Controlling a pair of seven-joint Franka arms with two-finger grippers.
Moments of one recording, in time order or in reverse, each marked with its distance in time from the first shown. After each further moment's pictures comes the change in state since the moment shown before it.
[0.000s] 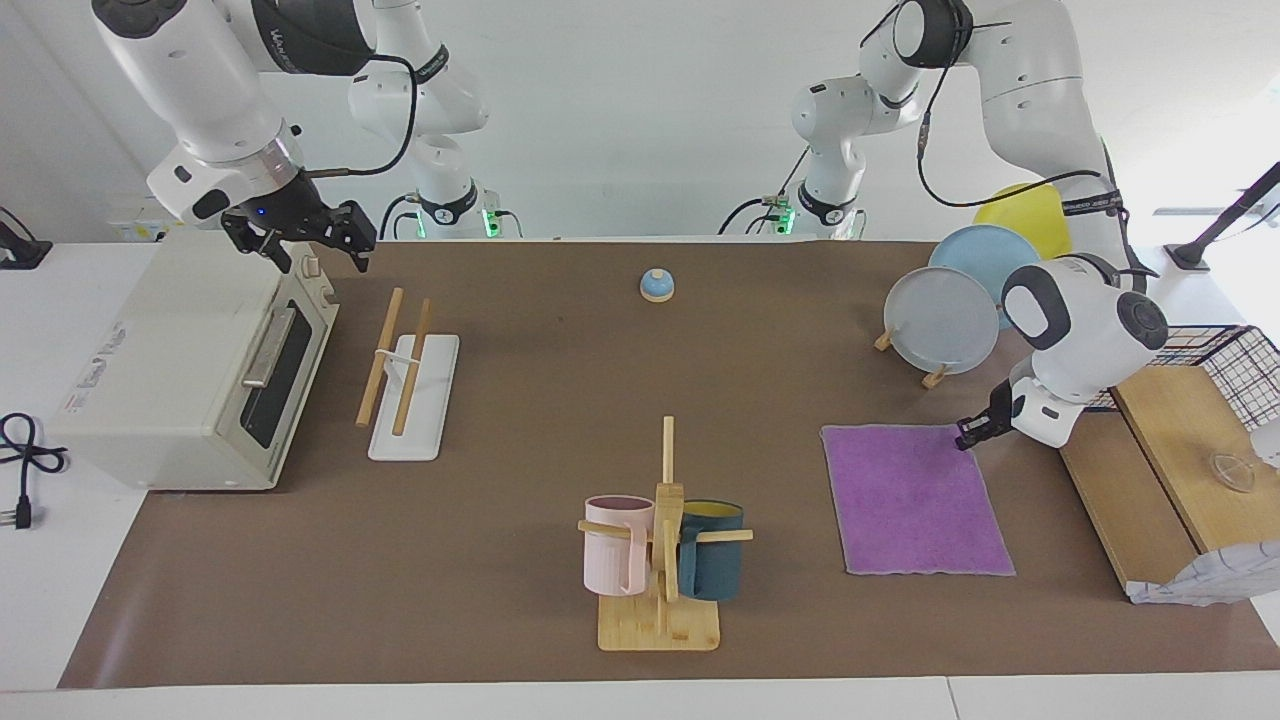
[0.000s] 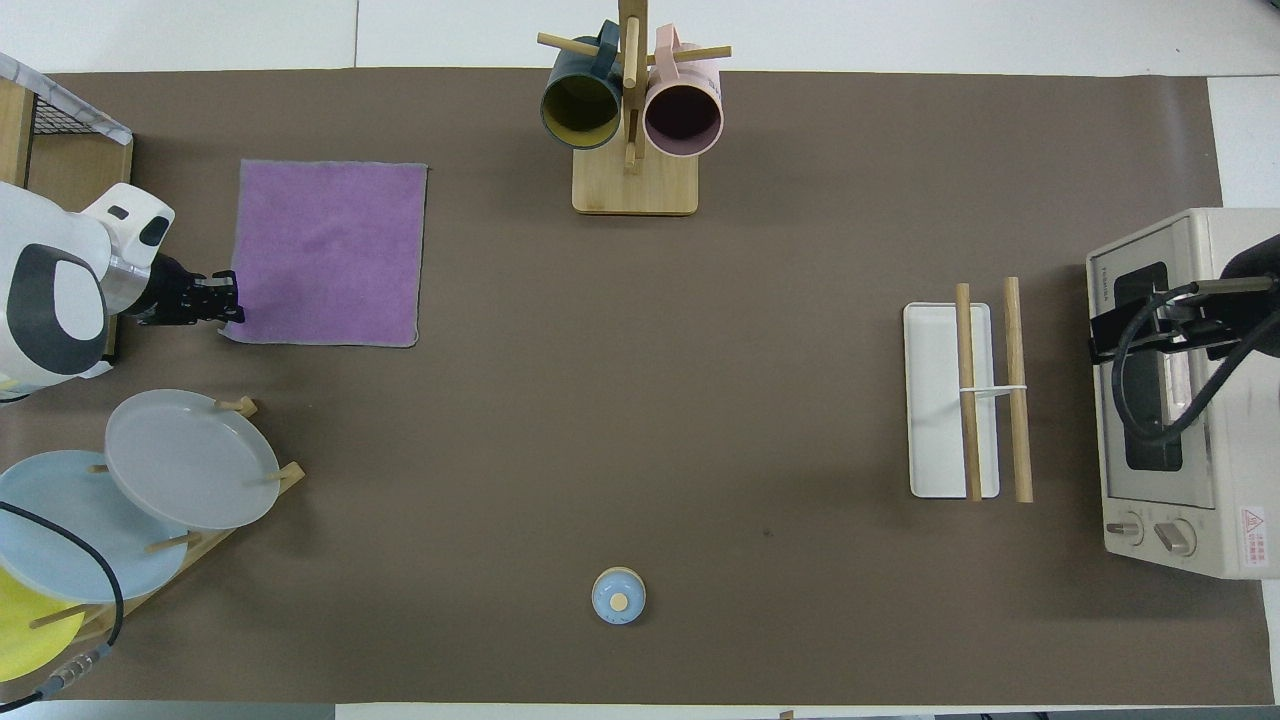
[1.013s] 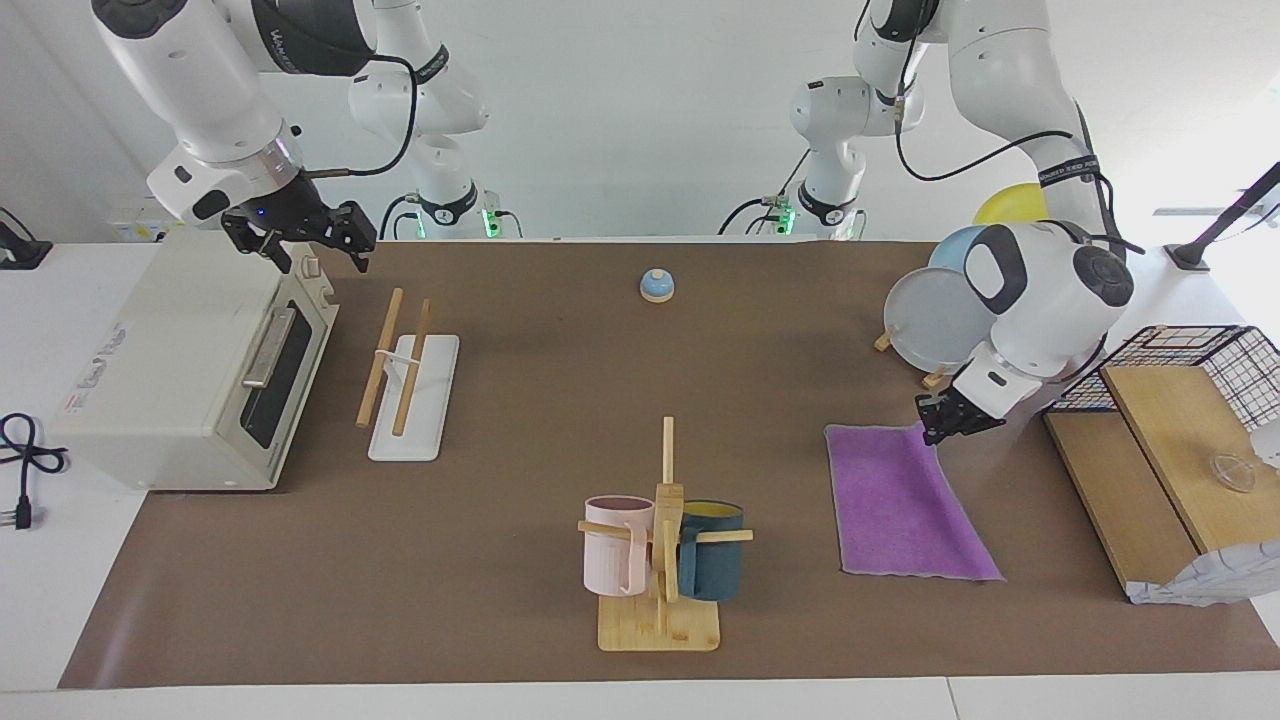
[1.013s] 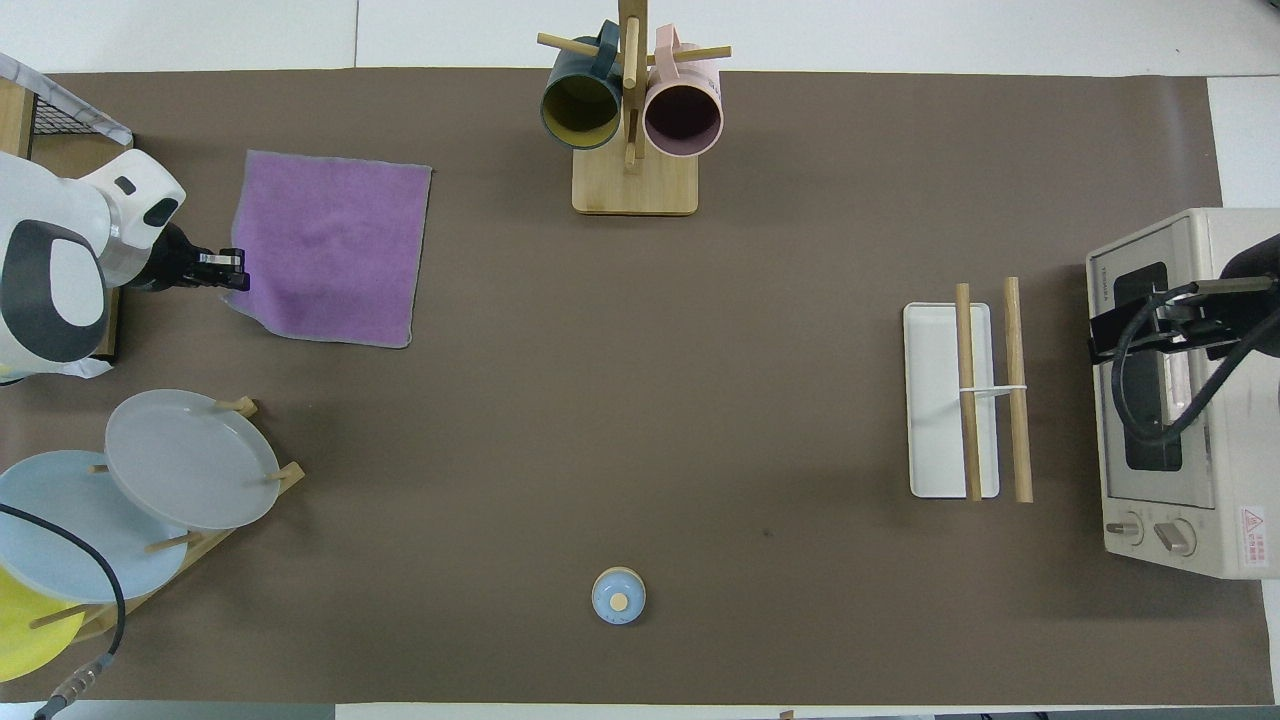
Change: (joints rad) left arm -0.181 -0.120 -0.013 0.020 0.000 -0.040 0.159; right arm 0.000 0.000 0.000 0.000 0.000 0.000 0.000
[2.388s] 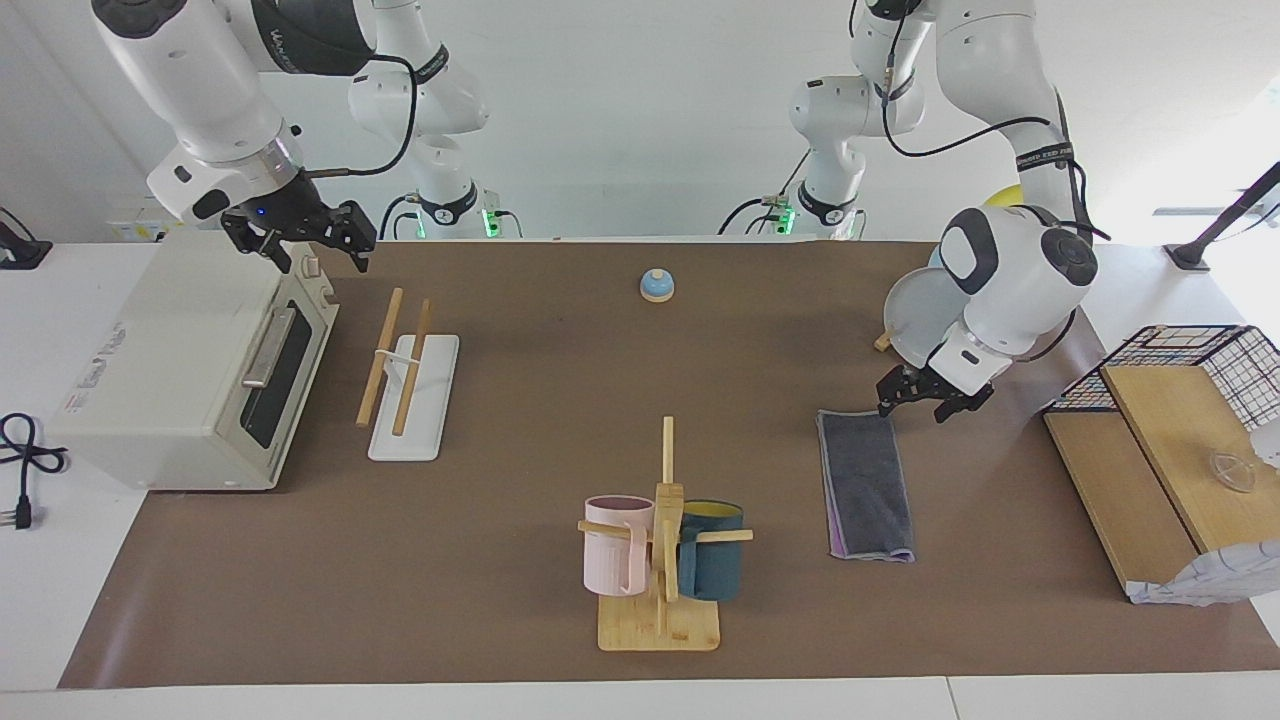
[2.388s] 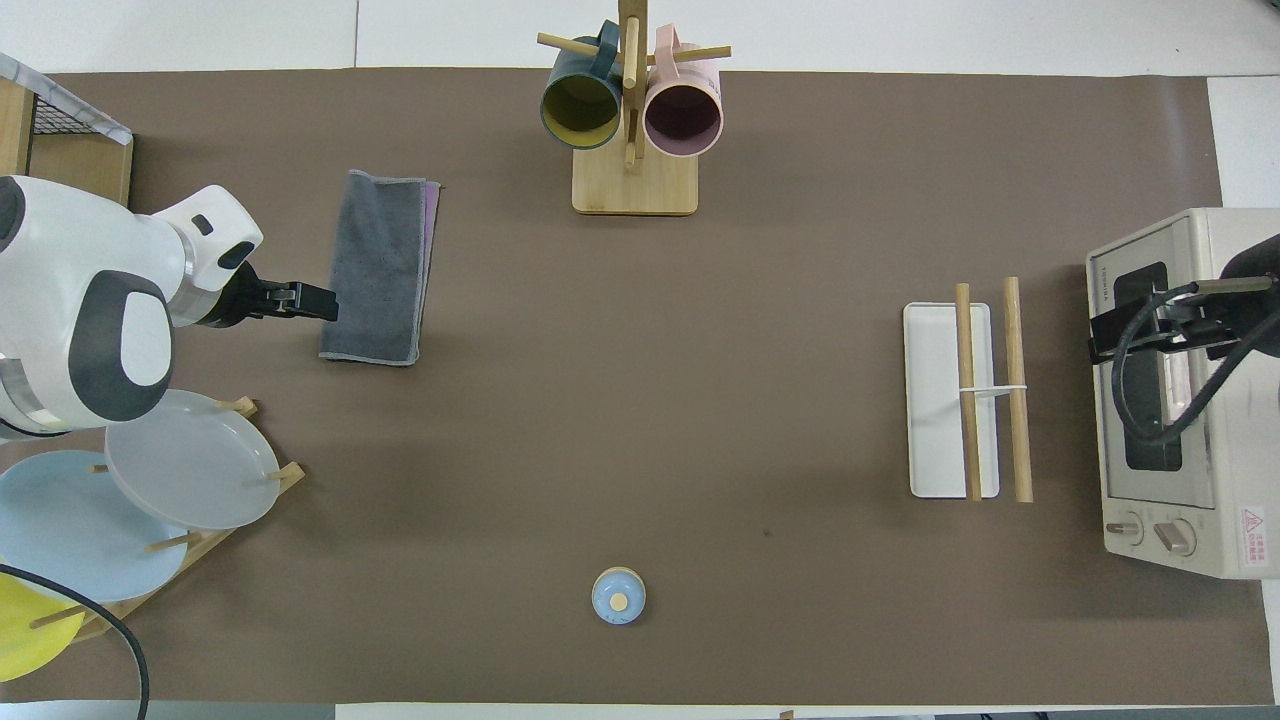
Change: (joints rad) left arm 0.013 -0.069 0.018 -0.153 -0.109 0.073 0.008; right arm 0.000 0.000 0.000 0.000 0.000 0.000 0.000
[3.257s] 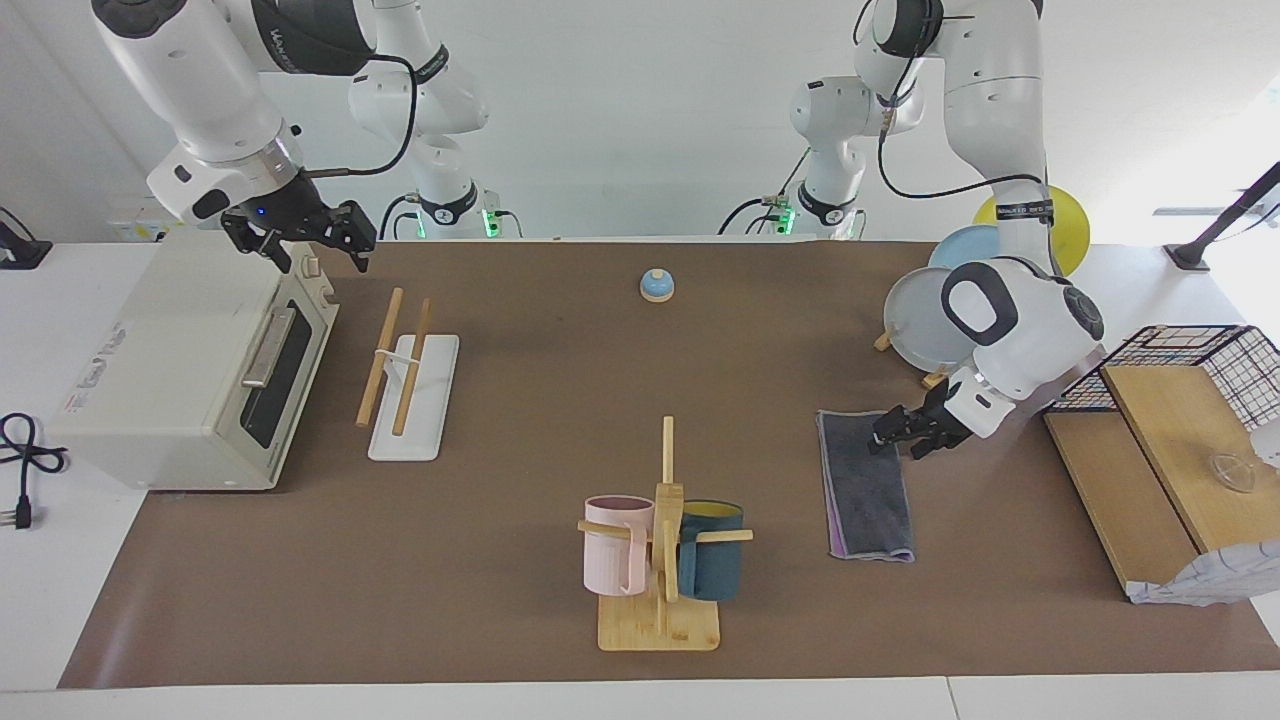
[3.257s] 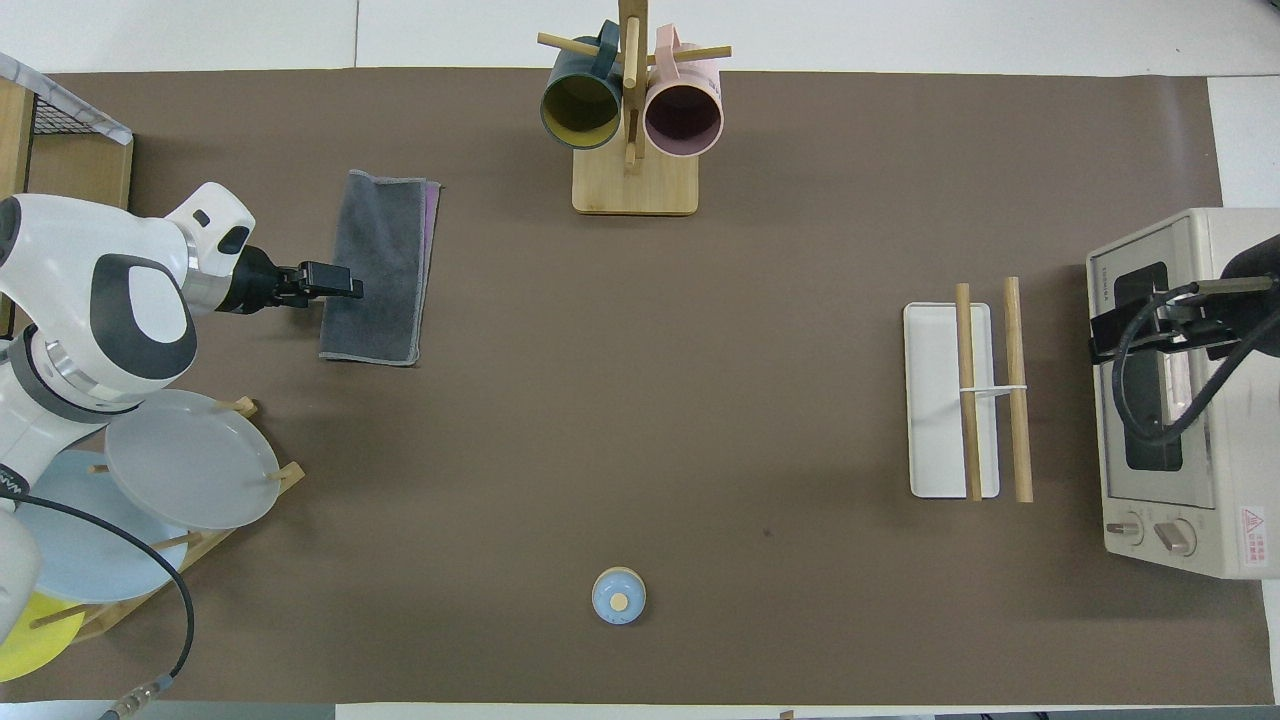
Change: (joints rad) left arm 0.030 0.156 -0.007 0.059 -0.247 0.082 0.126; right arm 0.000 0.000 0.000 0.000 0.000 0.000 0.000
